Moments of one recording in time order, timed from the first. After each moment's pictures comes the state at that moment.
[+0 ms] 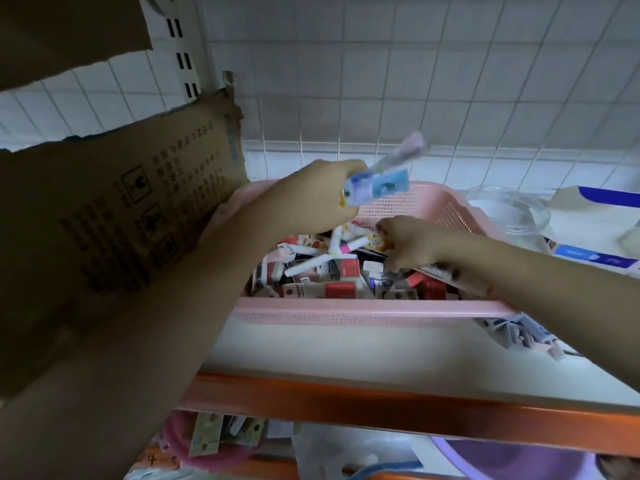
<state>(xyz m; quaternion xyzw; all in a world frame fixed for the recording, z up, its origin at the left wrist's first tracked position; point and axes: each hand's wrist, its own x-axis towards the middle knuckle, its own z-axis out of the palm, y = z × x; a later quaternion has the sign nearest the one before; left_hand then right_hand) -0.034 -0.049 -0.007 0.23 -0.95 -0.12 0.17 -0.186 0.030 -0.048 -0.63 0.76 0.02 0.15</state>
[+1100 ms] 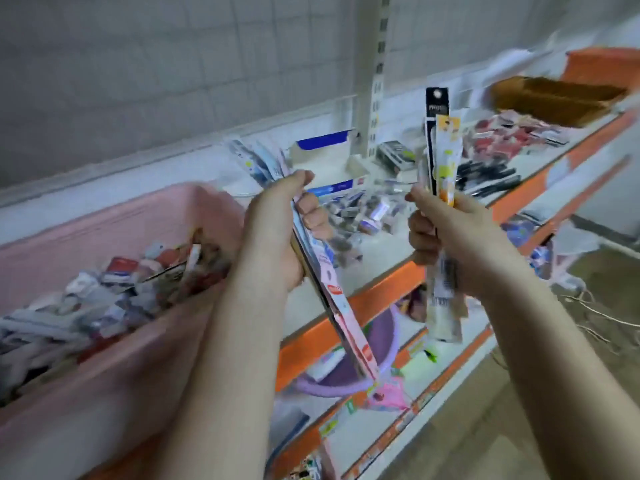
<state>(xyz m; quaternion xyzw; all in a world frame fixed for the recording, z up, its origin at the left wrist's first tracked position) -0.172 0.153 -0.014 0.15 -0.41 -0.89 0.13 -0.236 0.309 -0.038 -0.10 0.63 -0.75 0.18</state>
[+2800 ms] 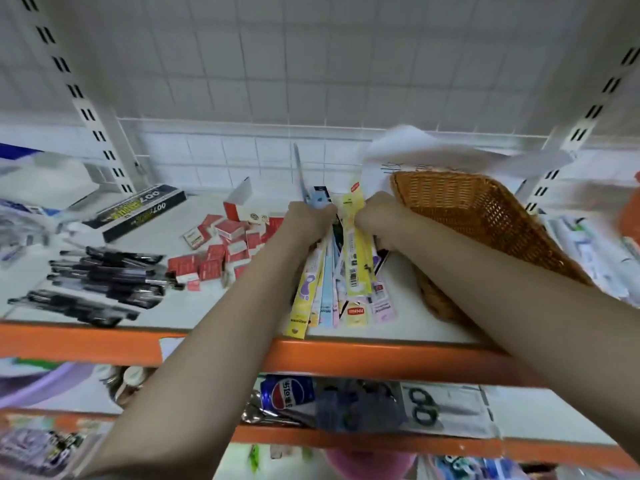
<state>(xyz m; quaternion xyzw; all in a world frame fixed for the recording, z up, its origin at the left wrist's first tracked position) -0.842 0.476 -0.069 0.54 -0.65 -0.48 0.24 -0.953 0.517 -0.059 -0.39 0.82 -0.30 0.28</state>
